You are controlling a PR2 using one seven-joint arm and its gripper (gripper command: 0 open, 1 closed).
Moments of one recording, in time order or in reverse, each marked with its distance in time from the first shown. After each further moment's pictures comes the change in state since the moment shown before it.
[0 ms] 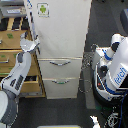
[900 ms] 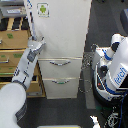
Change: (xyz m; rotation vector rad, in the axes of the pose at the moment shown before) arm 0.034 -0.037 -0.044 -0.130 0.106 -0.029
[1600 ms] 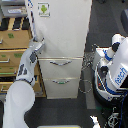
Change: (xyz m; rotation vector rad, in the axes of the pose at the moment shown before) arm 0.011 -0.007 -0.017 -0.095 0.036 -0.035
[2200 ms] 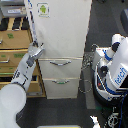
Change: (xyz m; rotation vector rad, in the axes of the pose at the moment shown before) arm -0.021 0.009 -0.028 0.020 -0.005 -0.077
